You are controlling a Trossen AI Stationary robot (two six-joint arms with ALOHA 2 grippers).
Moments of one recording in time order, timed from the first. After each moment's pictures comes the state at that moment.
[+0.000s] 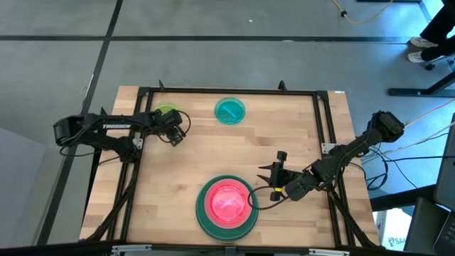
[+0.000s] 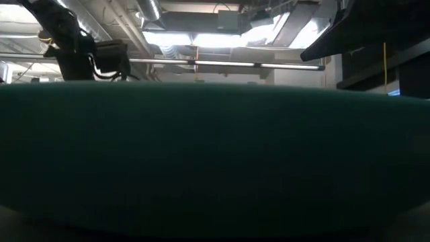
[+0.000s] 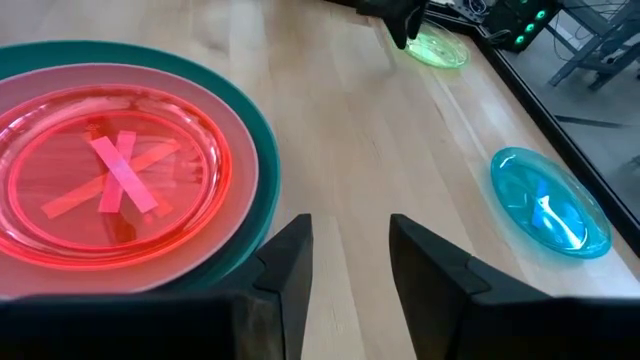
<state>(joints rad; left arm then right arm) 0.46 1.16 0.48 -0.51 -0.34 -0.21 0.61 1.35 0.76 -0.13 0.75 0.25</state>
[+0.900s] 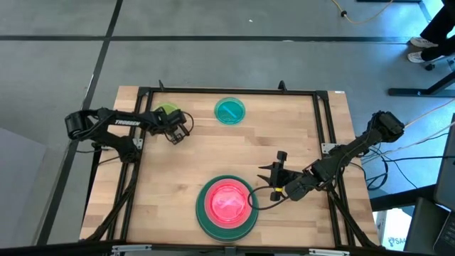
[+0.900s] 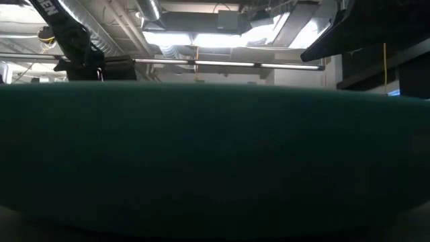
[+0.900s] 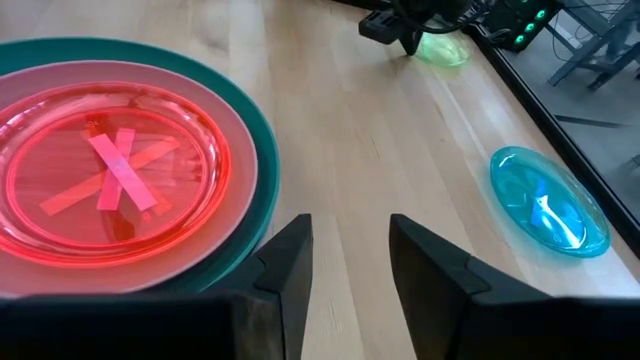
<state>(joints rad) 0.51 1.35 0.48 -0.41 -0.42 -0.09 0.61 1.35 0.76 -0.13 0.75 0.25</state>
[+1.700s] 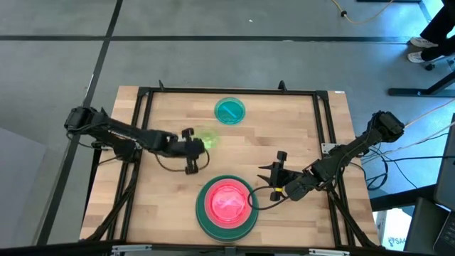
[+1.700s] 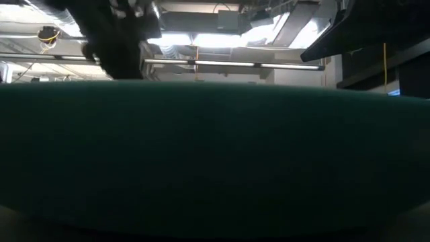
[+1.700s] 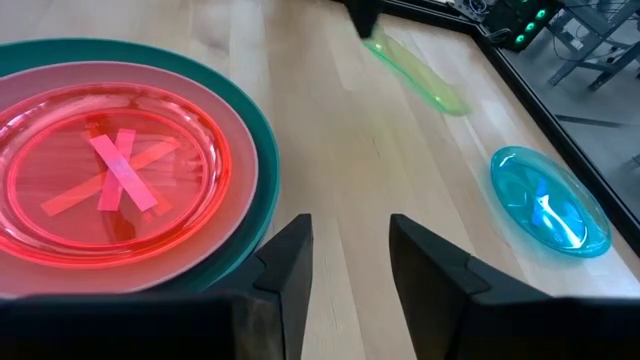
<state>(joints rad) -0.13 1.34 0.80 -0.43 -0.34 -0.20 0.61 1.35 0.76 -0.13 0.75 0.26</state>
